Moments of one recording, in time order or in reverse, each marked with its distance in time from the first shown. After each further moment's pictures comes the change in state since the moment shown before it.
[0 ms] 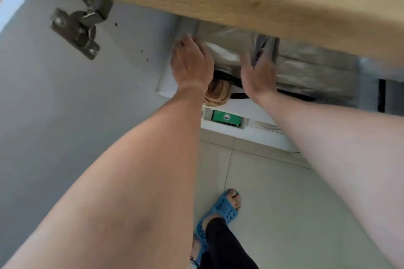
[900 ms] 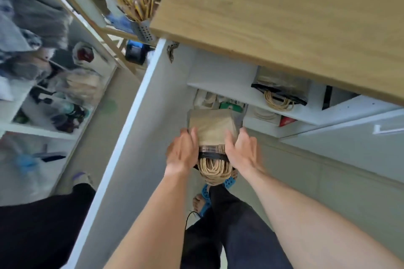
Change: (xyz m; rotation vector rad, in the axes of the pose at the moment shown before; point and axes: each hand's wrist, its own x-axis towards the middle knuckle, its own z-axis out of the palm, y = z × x) left_hand -0.278 -0.024 -0.207 0.225 -0.404 -0.162; right_hand -0.298 -0.044 -0.116 -0.471 -0.272 0.058
